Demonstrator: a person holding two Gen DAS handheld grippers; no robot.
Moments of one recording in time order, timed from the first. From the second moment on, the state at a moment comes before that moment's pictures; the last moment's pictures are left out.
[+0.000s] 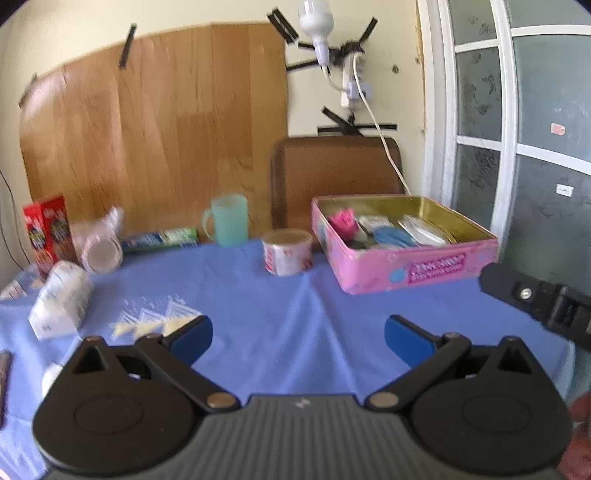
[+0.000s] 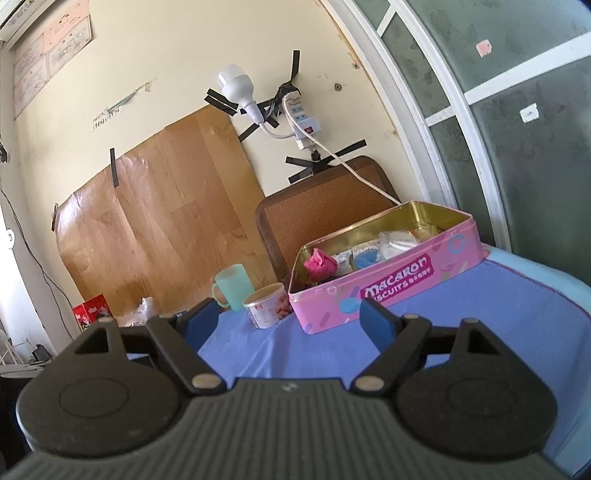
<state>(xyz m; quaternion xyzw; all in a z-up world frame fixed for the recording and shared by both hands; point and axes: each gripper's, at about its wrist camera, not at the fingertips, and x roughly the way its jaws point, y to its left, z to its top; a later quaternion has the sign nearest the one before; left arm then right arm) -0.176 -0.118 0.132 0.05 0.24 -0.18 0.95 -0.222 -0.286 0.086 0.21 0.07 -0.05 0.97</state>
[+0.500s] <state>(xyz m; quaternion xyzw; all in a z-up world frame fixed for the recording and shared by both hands) -0.175 -0.113 0.128 0.06 0.25 -0.17 0.95 -0.233 -0.287 0.077 0.24 0.05 -0.09 0.96</state>
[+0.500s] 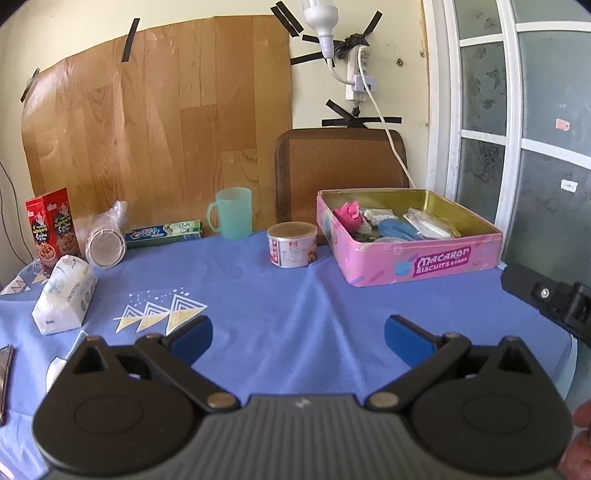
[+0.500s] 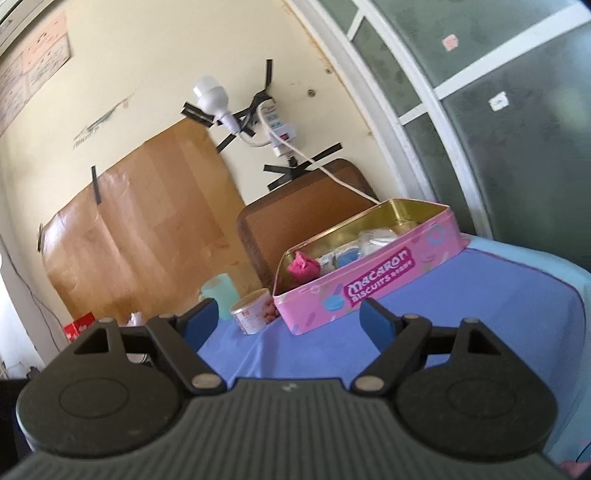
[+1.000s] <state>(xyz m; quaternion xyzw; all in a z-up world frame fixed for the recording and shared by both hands) -0.172 -0.097 0.121 0.05 0.26 -0.17 0.95 -0.225 -0.272 0.067 0.24 0.09 -0.07 0.96</state>
